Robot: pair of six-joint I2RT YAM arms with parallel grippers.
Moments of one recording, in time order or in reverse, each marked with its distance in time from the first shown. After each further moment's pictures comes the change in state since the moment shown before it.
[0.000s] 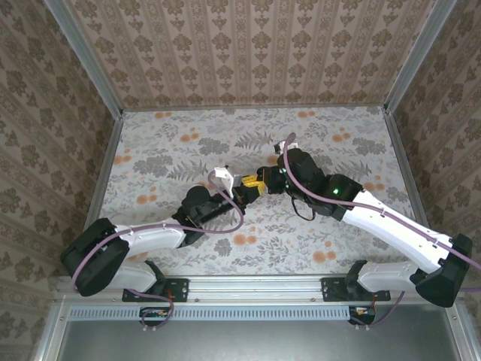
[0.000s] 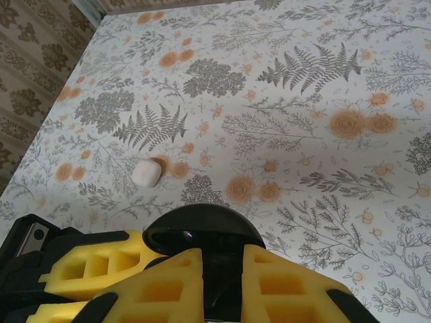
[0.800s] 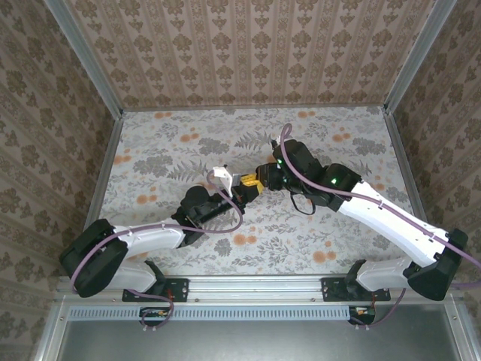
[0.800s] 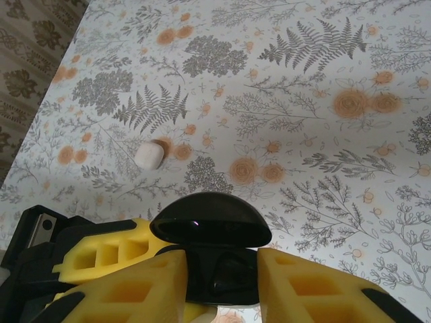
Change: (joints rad) left arm 0.000 -0.010 0.000 0.004 -0.010 0.000; right arm -0.011 0.071 0.150 -0.161 -0.055 0.022
